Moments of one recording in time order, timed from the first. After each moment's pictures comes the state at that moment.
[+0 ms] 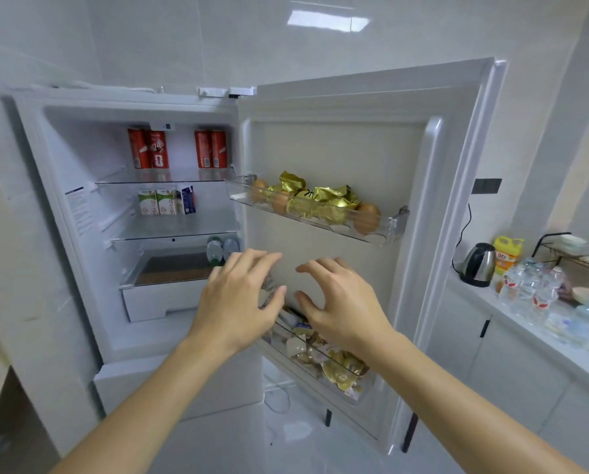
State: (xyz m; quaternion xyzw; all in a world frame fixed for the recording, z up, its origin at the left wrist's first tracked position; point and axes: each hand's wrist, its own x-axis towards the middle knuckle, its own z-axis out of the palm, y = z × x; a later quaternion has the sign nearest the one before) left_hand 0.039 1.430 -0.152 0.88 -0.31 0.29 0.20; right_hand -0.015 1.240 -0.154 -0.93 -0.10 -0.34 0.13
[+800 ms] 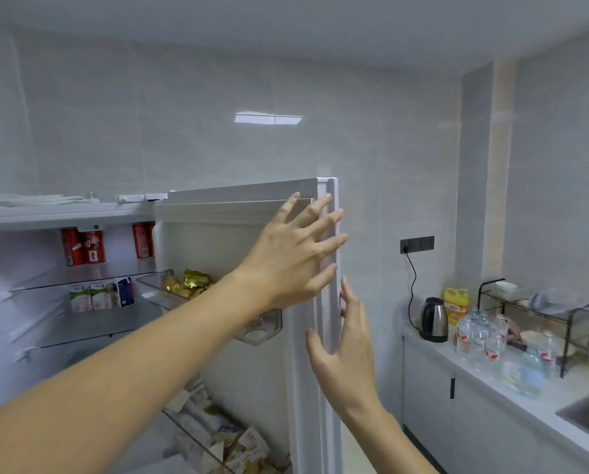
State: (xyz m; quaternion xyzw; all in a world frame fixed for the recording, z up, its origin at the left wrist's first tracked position) left_hand 0.002 1.207 0.046 0.73 -0.47 0.47 -0.15; right_hand -0.074 1.111 -0.106 -0.77 0.04 -0.46 0.44
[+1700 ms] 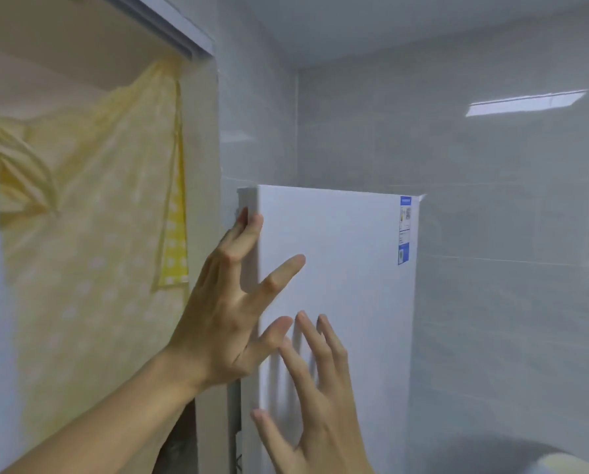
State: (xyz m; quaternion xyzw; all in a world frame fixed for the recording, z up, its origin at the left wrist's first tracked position) left_hand -0.011 1.555 -0.003 0.78 -0.26 0.57 -0.01; right_hand 0.022 1.397 -0.129 -0.70 -0.43 -0.43 0.38
